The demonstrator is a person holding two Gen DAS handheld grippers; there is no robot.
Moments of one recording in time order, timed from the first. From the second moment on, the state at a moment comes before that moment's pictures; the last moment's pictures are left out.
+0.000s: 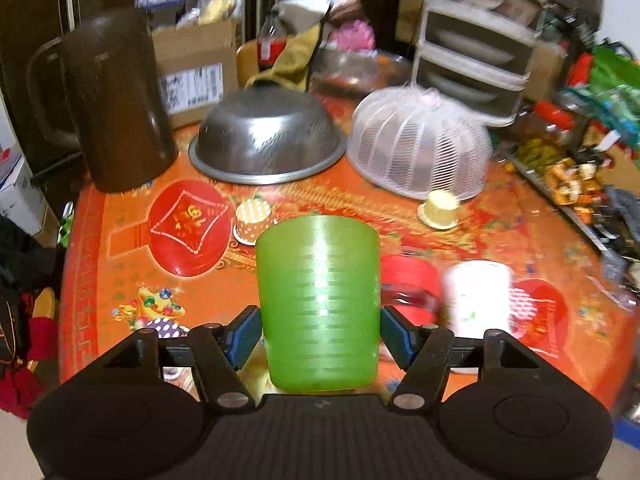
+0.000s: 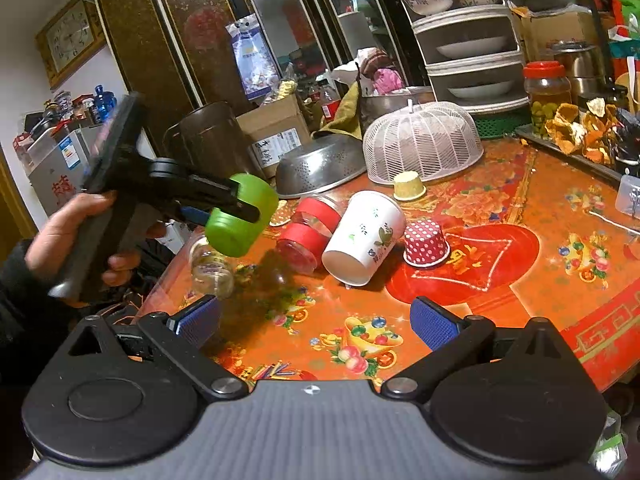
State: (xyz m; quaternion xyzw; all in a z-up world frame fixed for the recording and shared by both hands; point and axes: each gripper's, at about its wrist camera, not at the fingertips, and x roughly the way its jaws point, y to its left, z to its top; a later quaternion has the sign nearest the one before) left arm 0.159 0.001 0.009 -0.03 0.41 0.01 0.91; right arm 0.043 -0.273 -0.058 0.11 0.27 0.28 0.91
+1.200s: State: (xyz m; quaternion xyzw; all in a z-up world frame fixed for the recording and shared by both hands) left arm -0.013 -0.031 -0.064 -0.15 0.41 -0.07 0.90; right arm 0.069 -0.217 -0.091 0.23 0.49 0.33 0.77
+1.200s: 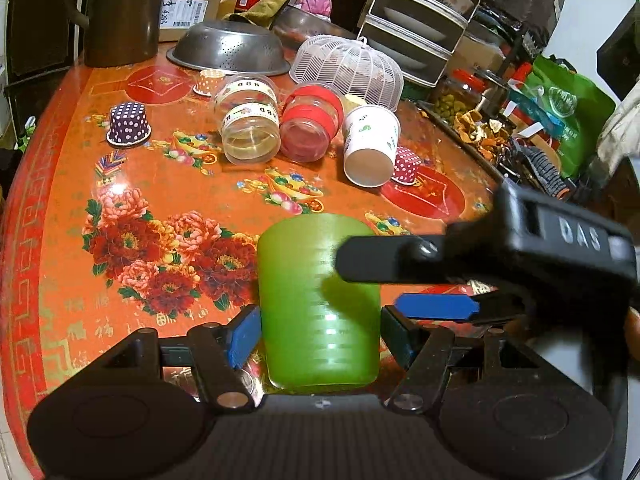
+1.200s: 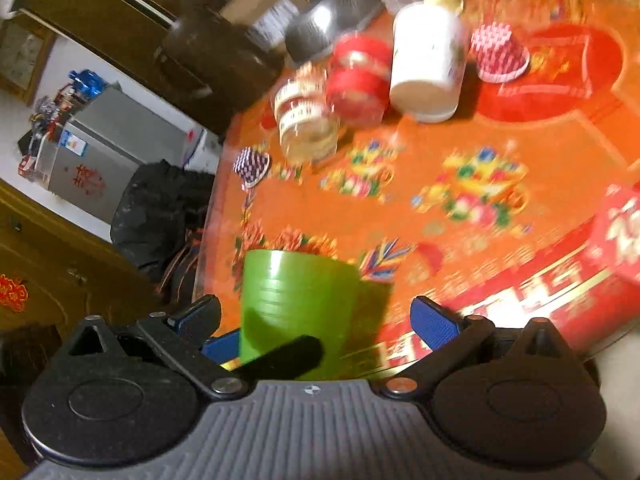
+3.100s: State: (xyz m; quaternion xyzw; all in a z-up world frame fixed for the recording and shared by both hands) left arm -0.107 0.095 -0.056 -0.29 0.22 -0.05 0.93; right arm -0.081 -0.188 -0.012 -0.04 -0.03 0.27 0.96
